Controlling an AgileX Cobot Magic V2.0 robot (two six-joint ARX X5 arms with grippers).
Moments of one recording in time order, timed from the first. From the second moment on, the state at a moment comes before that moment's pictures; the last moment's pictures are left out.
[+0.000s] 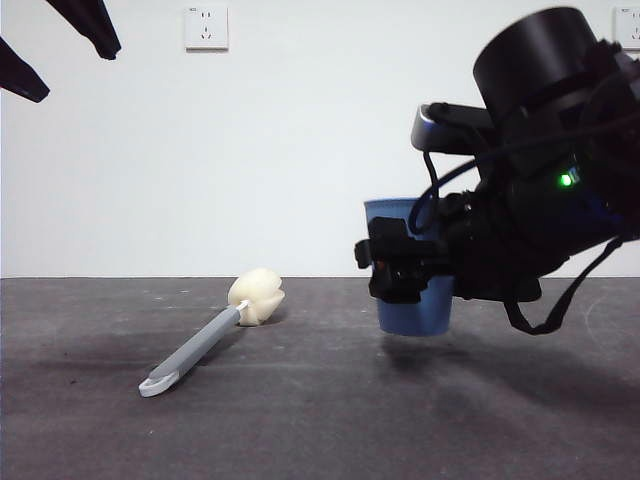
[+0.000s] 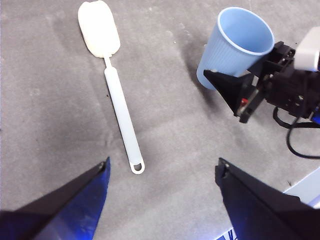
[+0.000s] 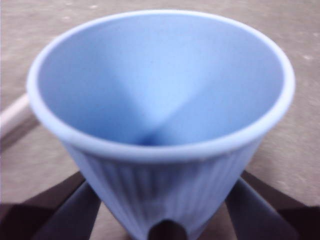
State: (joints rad) left arm -0.61 0.83 0.86 -0.72 0.03 -0.31; right arm 0.67 1.70 0.47 0.87 0.29 0.09
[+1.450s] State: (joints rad) left arm -0.61 0.83 0.86 -0.75 0.03 -0.30; right arm 0.59 1.74 0.52 0.67 0.08 0.10
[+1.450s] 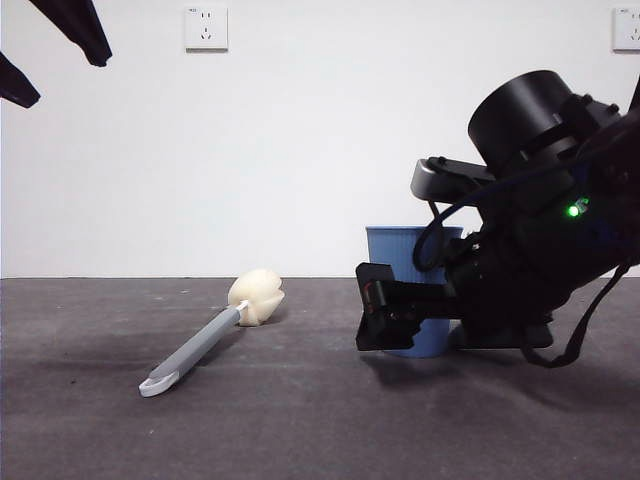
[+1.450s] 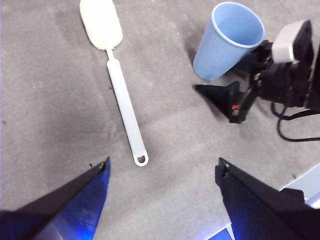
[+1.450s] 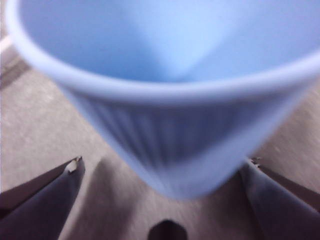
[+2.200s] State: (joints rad) left arm -0.61 0.83 0.86 -0.83 0.03 -0.21; right arm 0.61 0.90 0.55 -0.47 -0.19 0.16
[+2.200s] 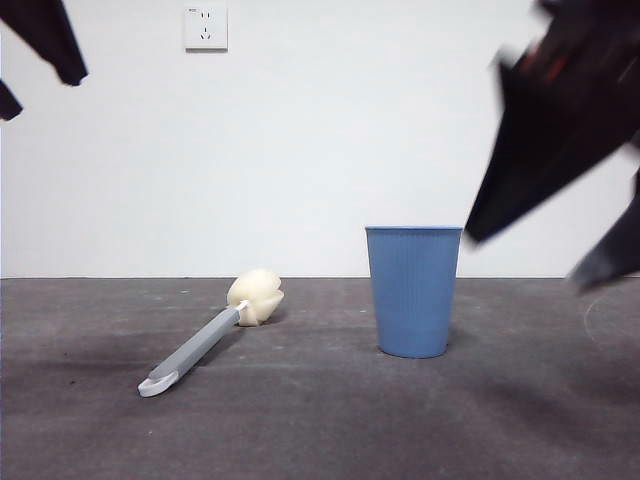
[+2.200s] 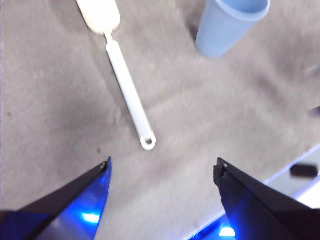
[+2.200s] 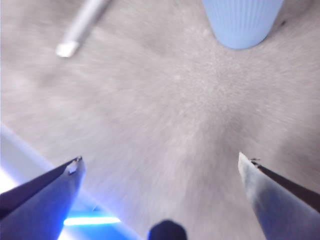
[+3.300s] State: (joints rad) left arm -0.61 0.83 0.90 -0.92 0.19 -0.11; right arm 0.61 0.75 0.95 -1.02 -0.24 -0.01
